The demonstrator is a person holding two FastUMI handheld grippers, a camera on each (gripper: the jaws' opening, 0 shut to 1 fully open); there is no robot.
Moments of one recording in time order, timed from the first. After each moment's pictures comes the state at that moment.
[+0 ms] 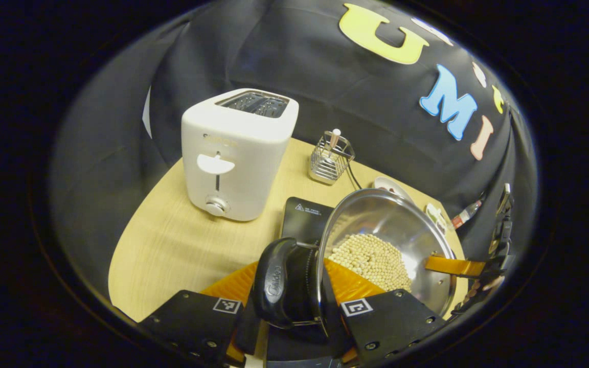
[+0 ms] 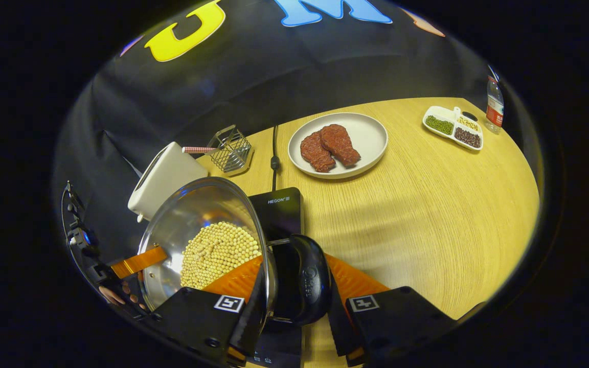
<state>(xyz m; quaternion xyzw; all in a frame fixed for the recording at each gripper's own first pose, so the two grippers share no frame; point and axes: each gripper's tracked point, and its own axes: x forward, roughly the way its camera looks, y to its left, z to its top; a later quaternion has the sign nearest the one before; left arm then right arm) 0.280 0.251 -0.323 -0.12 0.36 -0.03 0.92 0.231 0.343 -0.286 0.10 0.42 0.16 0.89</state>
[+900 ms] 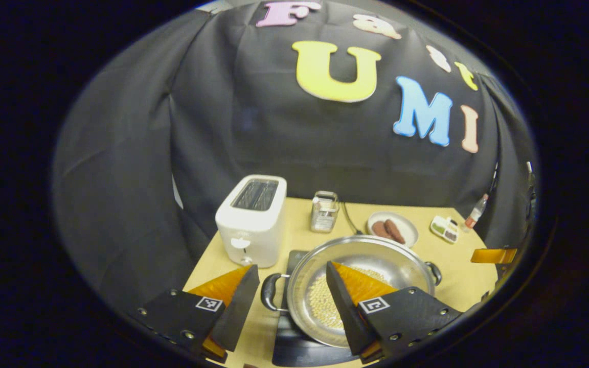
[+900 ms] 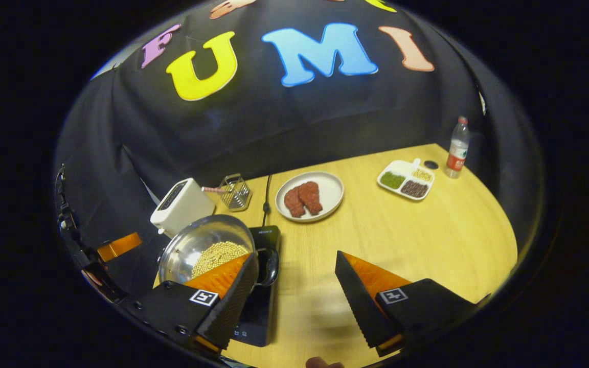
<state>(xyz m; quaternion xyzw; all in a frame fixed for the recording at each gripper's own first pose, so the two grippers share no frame) 0.233 0.215 -0.129 0.00 0.20 0.01 0.98 0.179 0.227 -0.139 0.06 0.27 0.13 0.95</state>
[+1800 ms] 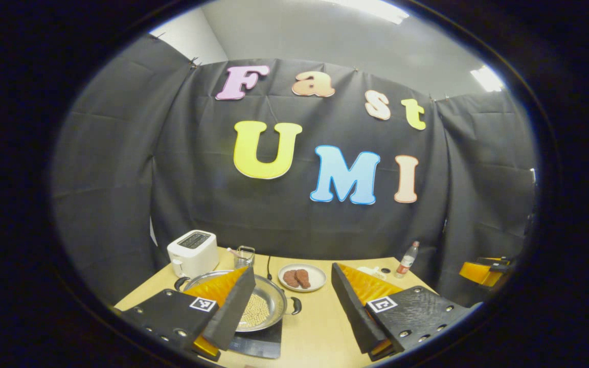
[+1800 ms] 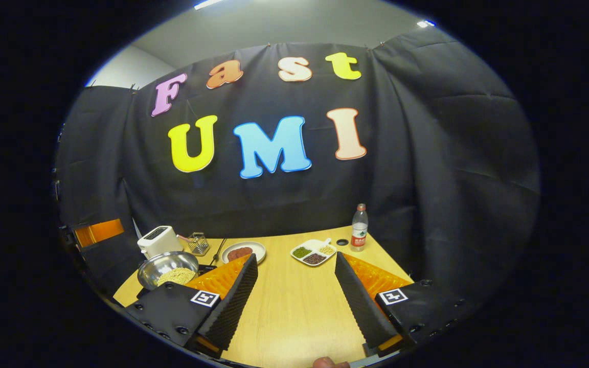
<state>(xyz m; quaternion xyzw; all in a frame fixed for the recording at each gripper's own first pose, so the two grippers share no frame) 0.059 -0.065 -0.001 -0.02 0.02 -0.01 1.00 0.071 -0.015 -0.018 0.03 0.05 0.07 1.00</state>
